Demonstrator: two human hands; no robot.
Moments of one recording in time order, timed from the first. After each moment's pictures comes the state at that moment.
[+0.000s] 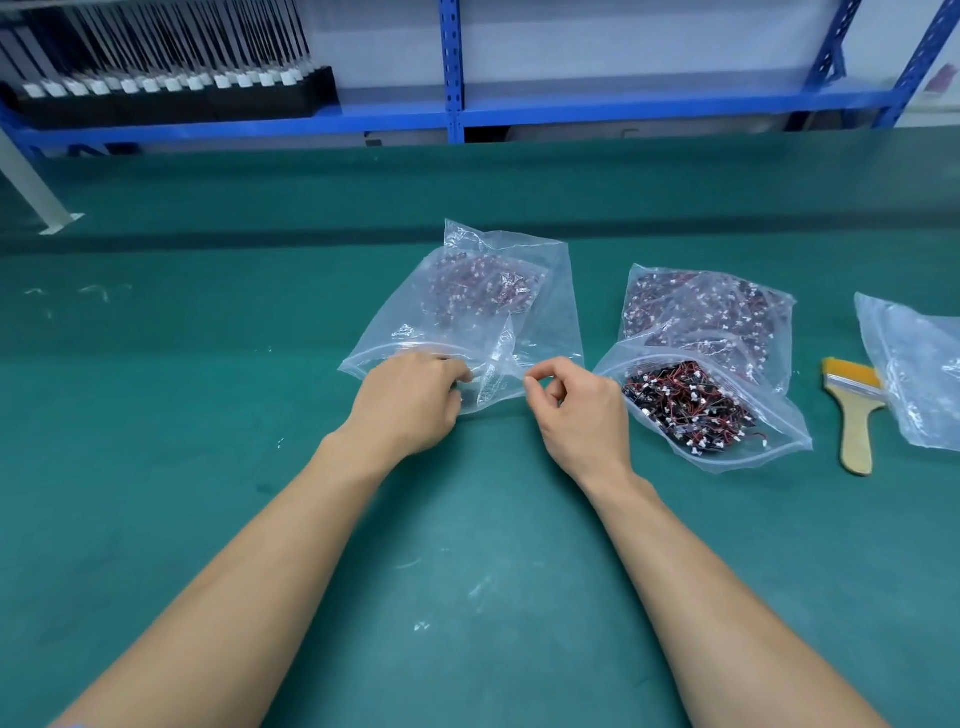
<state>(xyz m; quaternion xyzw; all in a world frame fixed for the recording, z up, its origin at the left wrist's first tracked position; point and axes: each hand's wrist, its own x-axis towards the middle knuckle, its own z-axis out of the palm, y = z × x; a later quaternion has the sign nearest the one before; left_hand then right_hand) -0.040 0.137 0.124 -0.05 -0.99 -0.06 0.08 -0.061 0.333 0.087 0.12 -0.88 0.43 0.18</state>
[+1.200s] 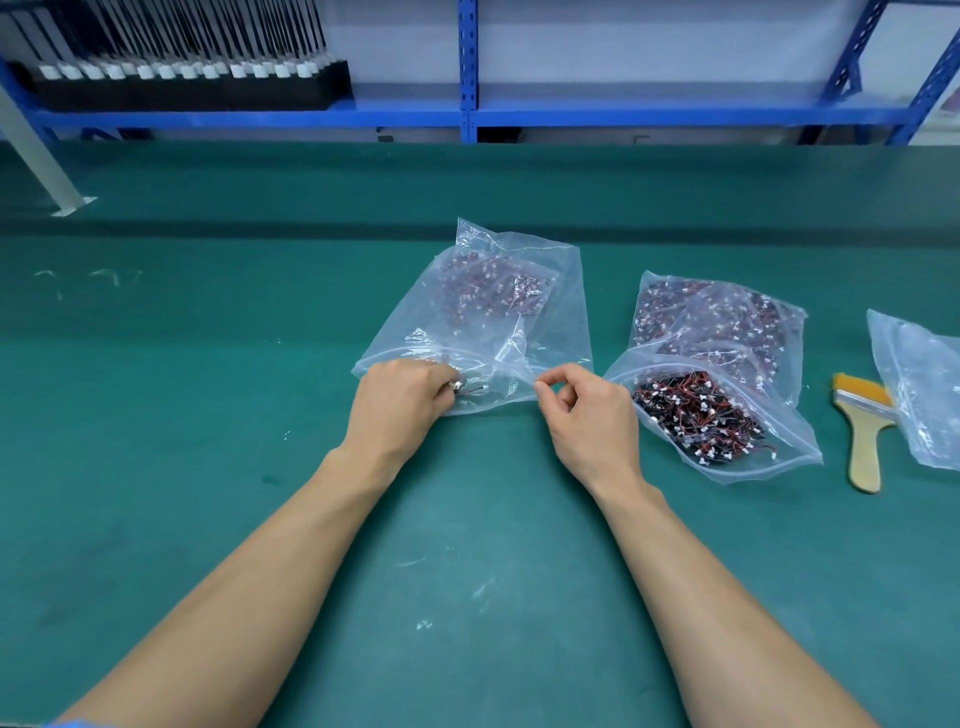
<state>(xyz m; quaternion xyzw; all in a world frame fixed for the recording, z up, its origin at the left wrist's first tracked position) -0.029 0.126 0.113 -0.03 -0.98 -0.12 0.17 -0.061 0.336 0.090 0.11 -0.89 0.42 0.15</state>
